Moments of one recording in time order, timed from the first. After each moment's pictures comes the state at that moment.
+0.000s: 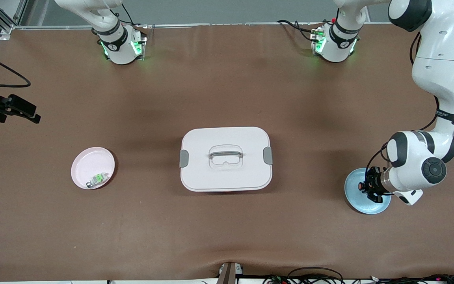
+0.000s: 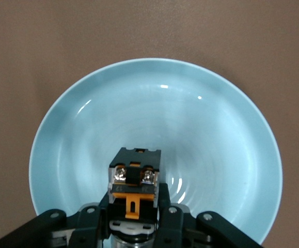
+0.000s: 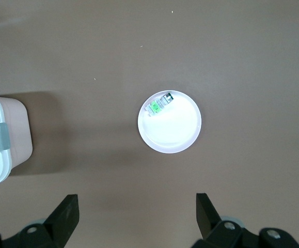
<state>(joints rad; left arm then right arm) 0.18 0.76 -0.18 -1.59 0.11 2.33 -1.50 0.04 0.08 -0.07 -1.46 0.05 1.55 0.03</state>
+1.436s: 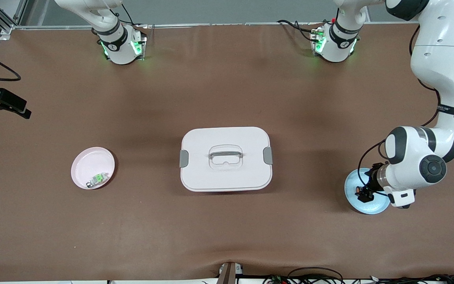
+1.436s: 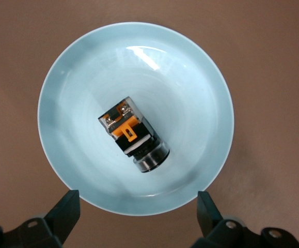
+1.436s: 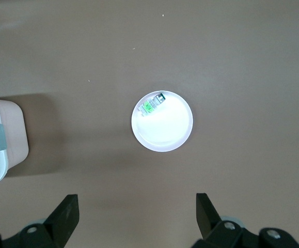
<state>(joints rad) 0.14 0.68 -0.20 -1.58 0.11 2.18 -0.95 0.04 0.07 -0.08 -1.44 0.03 1.53 0.03</state>
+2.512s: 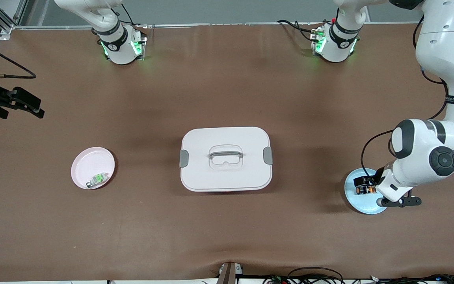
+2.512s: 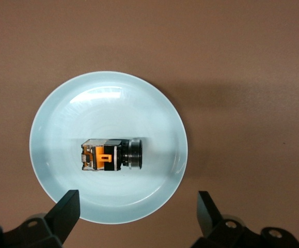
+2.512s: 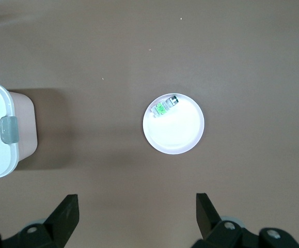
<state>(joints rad) 0.14 0.60 -0.20 -1.60 0.11 2.20 -0.12 0.08 0.07 -0.06 -1.44 0.02 1.54 0.03</state>
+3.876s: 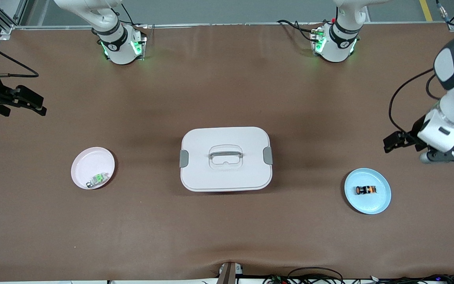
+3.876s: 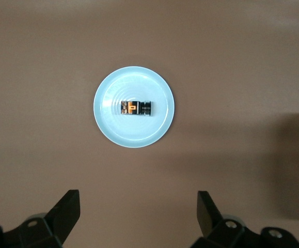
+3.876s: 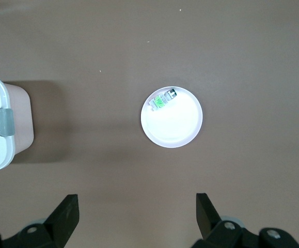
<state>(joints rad) 0.15 0.09 -0.20 -1.78 0.05 1.97 -0.10 0.09 0.07 -0.06 -1.43 0.01 1.51 0.03</state>
